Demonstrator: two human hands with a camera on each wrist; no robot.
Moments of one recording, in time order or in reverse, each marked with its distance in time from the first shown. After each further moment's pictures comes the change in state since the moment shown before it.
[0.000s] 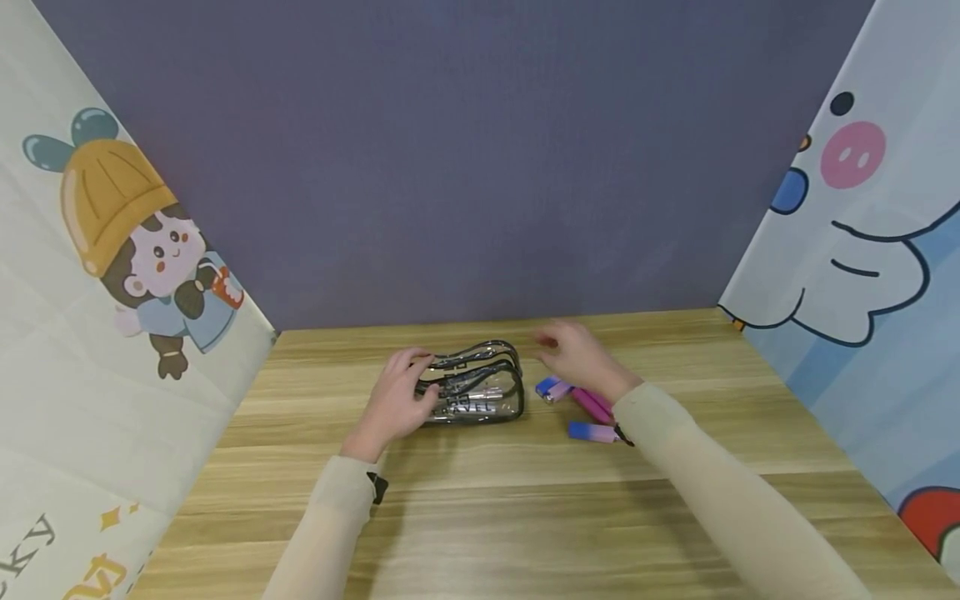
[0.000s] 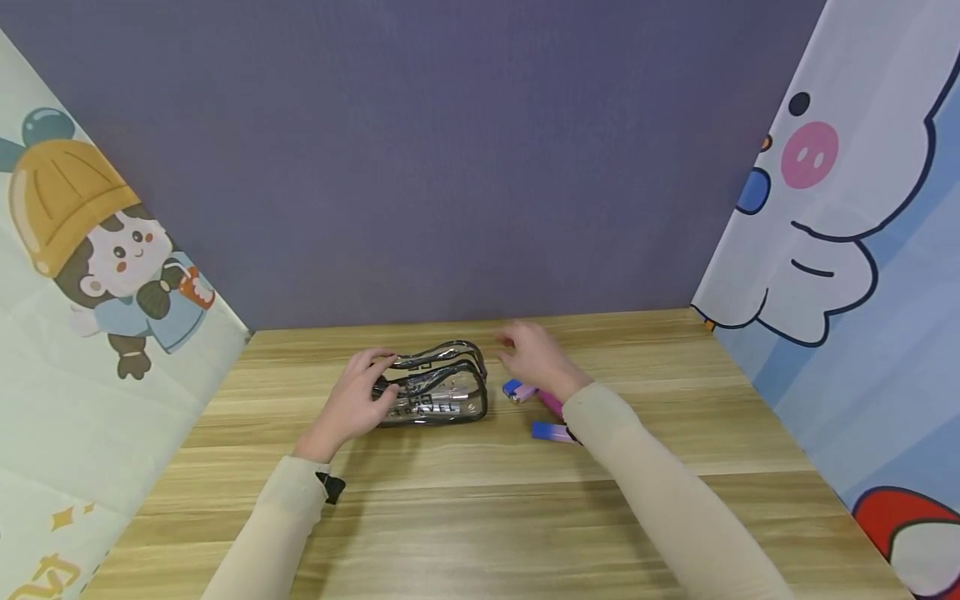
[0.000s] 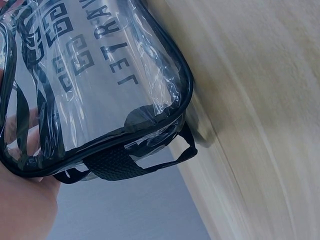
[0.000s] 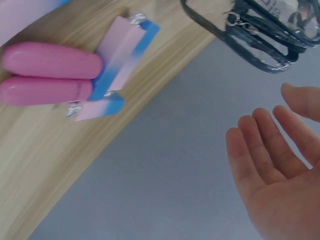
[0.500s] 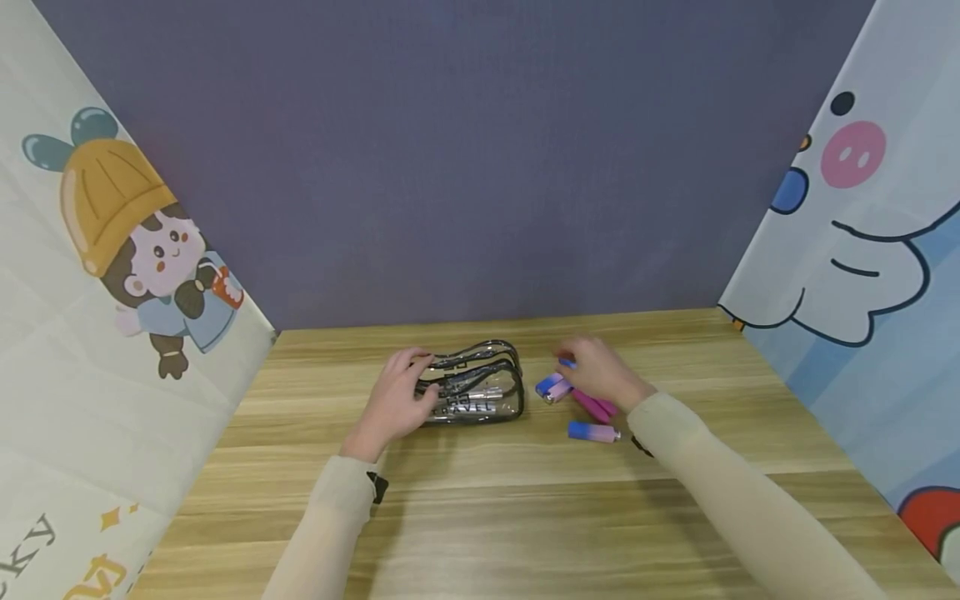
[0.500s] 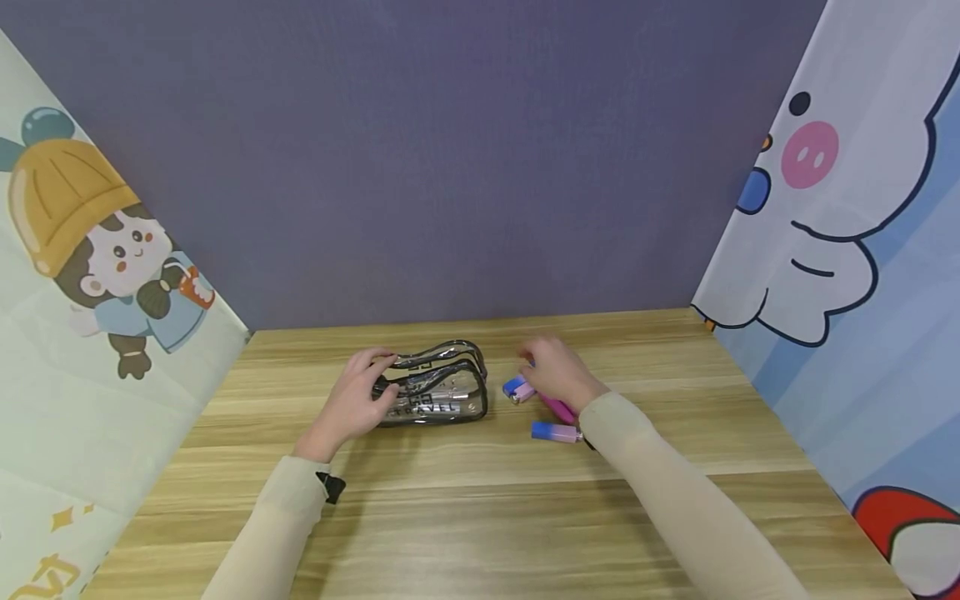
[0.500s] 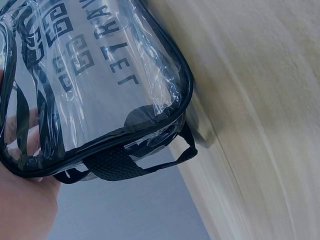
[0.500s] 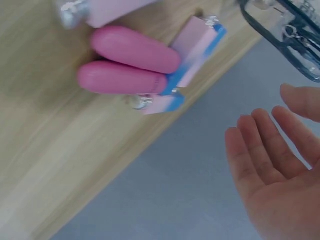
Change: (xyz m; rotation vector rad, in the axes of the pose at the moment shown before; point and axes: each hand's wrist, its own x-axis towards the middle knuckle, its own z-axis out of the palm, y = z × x) left_hand 0.000 -0.003 0.001 0.001 0.000 -0.001; right_hand -0.021 0.030 0.006 -0.053 -0.080 0.106
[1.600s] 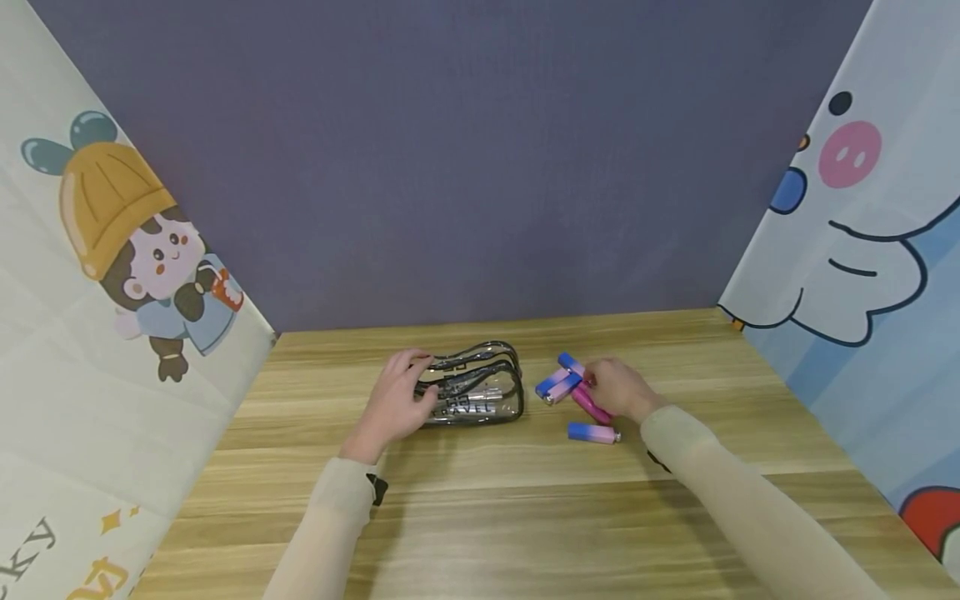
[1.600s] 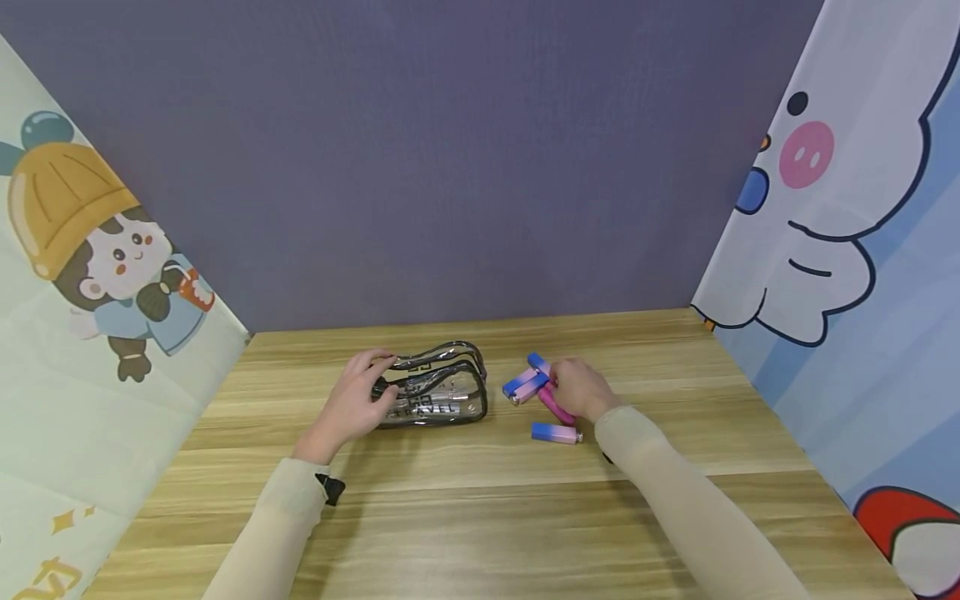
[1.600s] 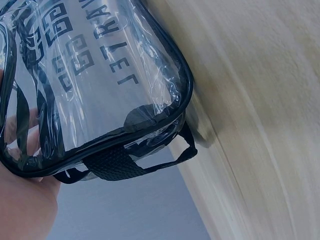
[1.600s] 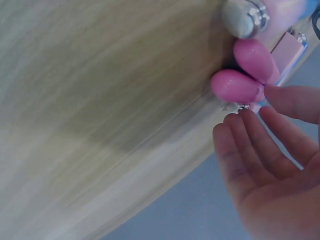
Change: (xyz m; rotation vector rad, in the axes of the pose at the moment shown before) left_hand 0.000 0.003 -0.002 0.010 -0.006 0.000; right_hand -0.014 0.051 0.020 -0.089 -0.110 0.149
